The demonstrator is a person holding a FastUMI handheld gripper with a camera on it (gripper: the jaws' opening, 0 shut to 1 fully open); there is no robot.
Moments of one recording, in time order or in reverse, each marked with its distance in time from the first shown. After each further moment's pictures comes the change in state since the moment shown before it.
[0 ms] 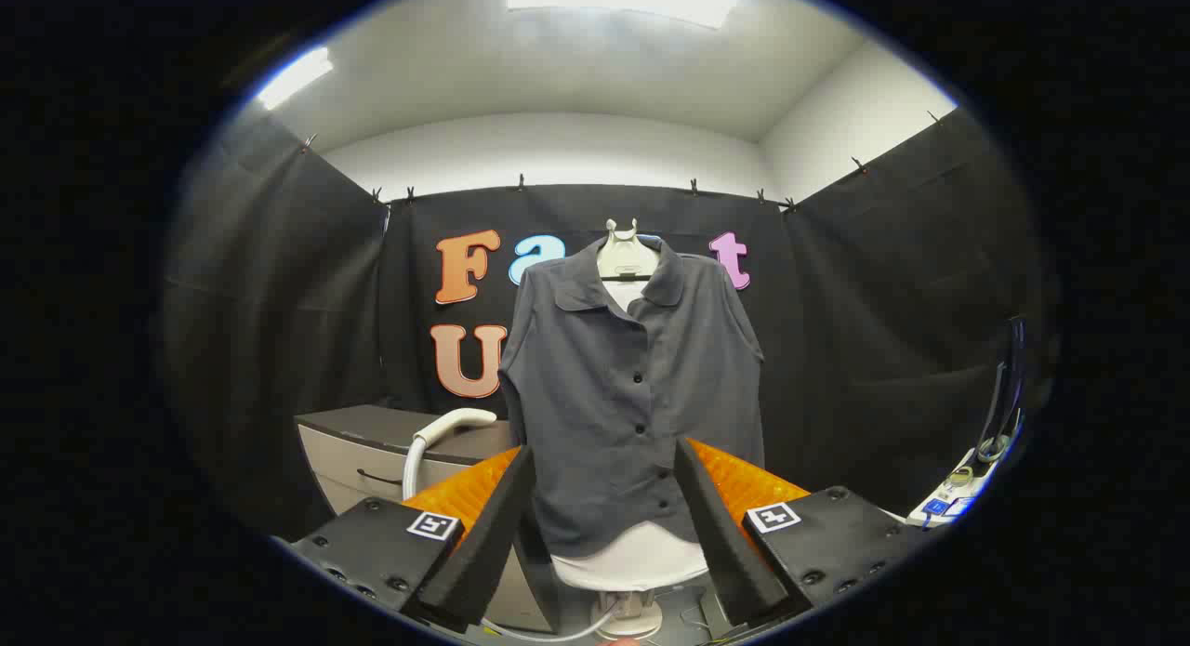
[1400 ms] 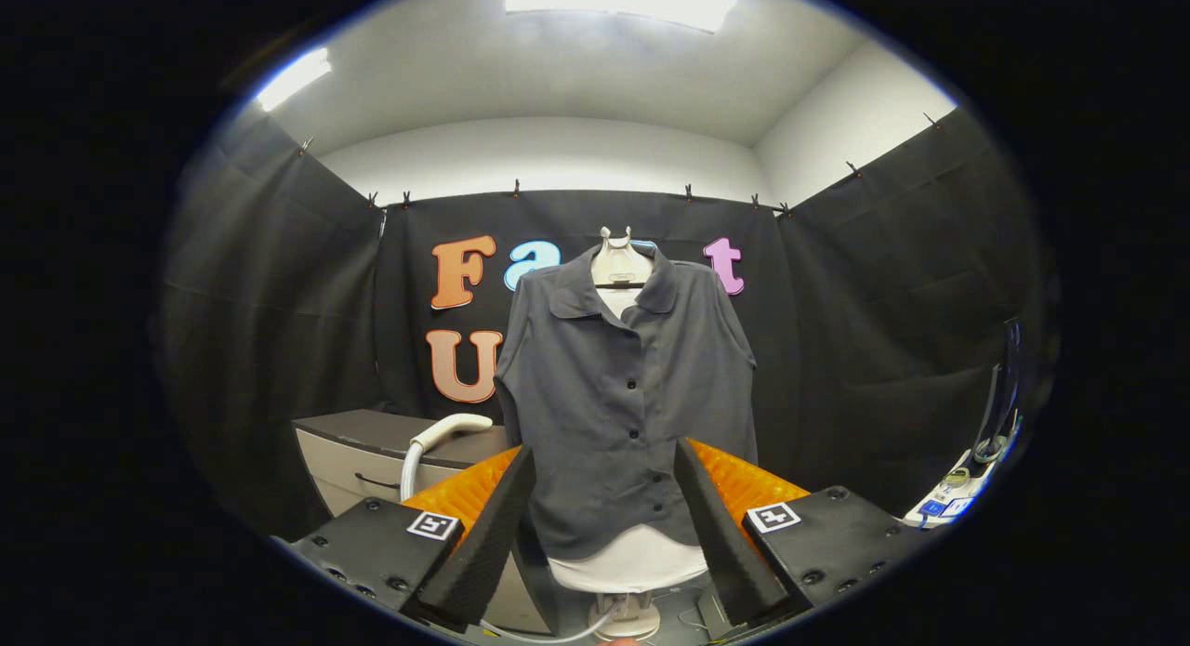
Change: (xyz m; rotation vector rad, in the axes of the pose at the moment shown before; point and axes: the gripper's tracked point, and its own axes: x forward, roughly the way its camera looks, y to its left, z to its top) arm -0.011 -0.002 0.015 0.004 -0.017 -0.007
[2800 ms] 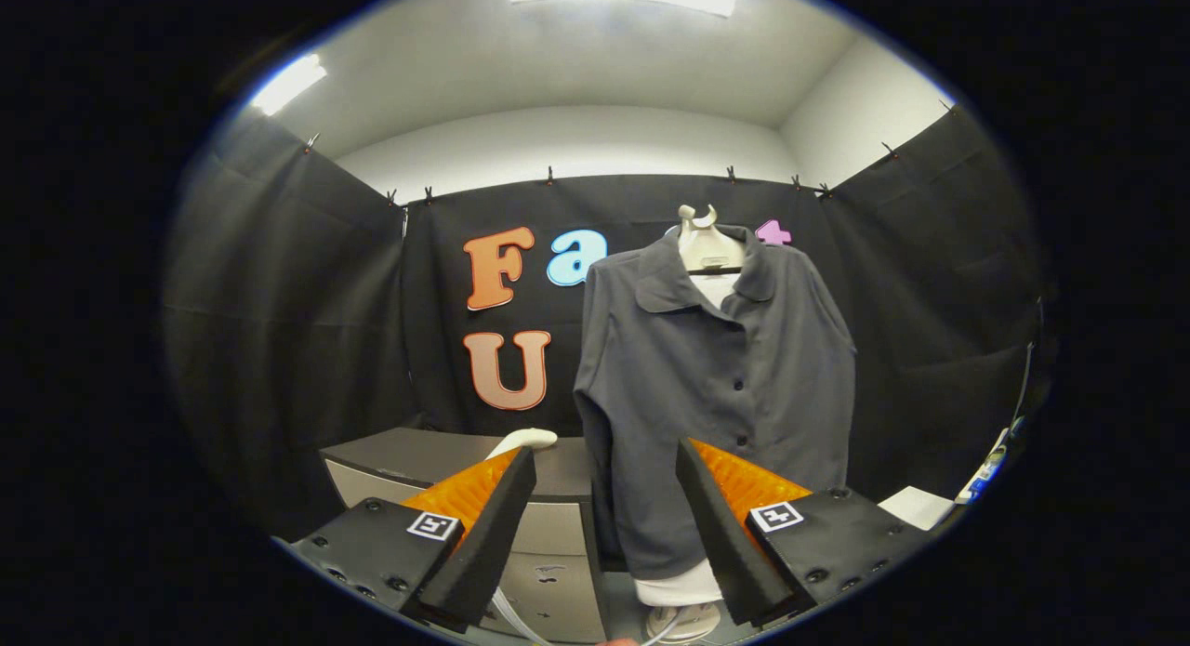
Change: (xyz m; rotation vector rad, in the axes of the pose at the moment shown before) arm 0.099 0.145 -0.001 0.055 0.060 0.096
